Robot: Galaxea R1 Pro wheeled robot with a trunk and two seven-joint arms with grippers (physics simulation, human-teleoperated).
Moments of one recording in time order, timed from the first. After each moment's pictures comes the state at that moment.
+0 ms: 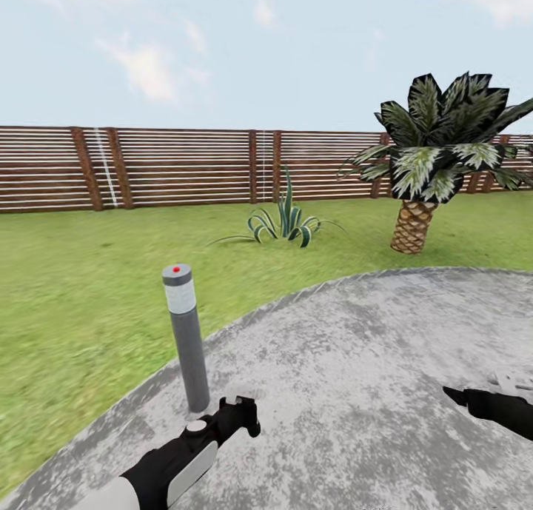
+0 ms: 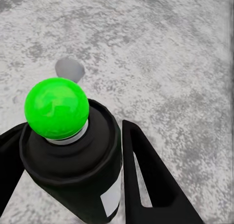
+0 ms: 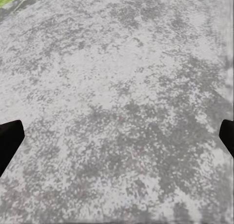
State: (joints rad) left arm -0.56 0.04 -0.87 -0.70 0.78 0.03 0.03; right arm -0.19 -0.42 -0.38 -1.40 -0.15 0.78 0.39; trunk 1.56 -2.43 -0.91
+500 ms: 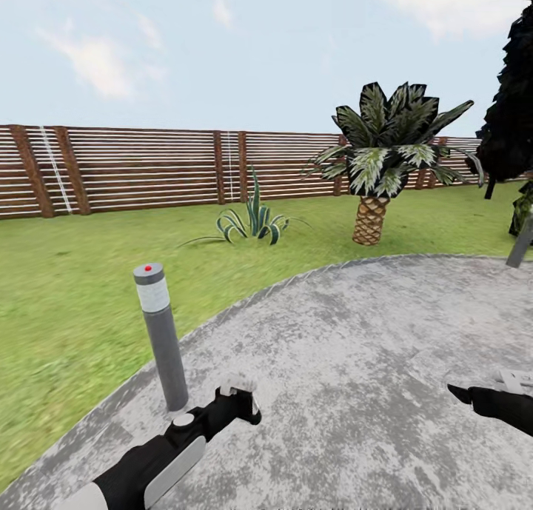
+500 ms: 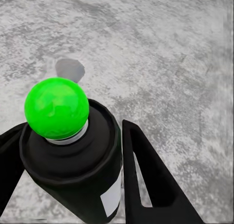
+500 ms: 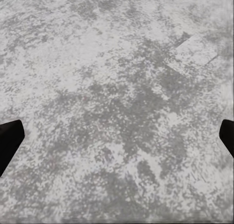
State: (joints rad) left arm -0.53 0.15 -0.87 -0.96 0.80 0.08 0.03; right arm -0.19 -0.44 -0.39 -1.41 -0.15 0.78 0.39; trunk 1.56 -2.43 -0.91
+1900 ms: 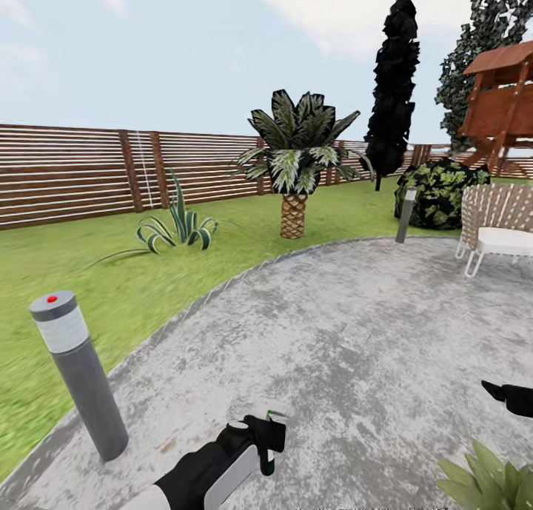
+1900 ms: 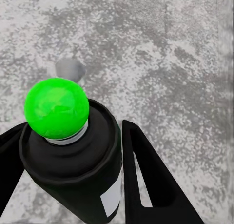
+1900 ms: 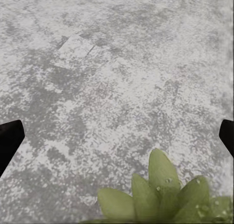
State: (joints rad) left arm -0.54 -0.11 -0.86 -0.79 0.73 0.40 0.29; right arm -0.19 -0.44 -0.52 -1.41 -0.06 0.72 0.38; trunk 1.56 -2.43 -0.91
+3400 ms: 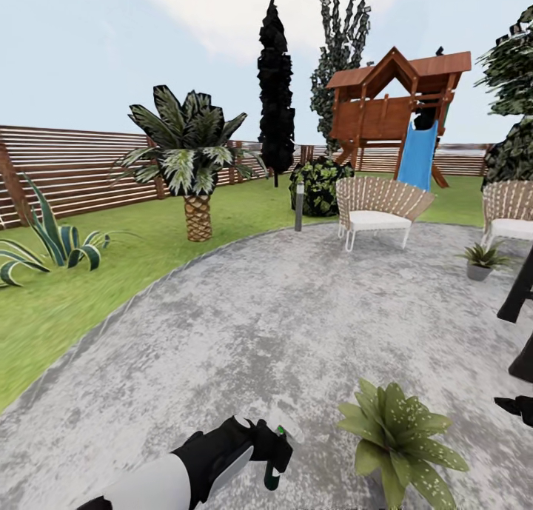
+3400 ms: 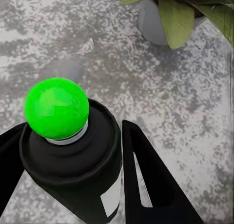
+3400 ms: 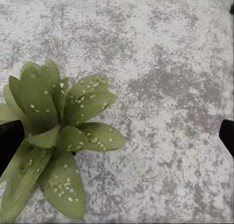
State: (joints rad) left arm -0.68 -0.16 -1.04 -0.44 0.54 0.33 -0.22; right arm -0.20 -0.51 -0.53 -1.42 0.00 0.97 0.47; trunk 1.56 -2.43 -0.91
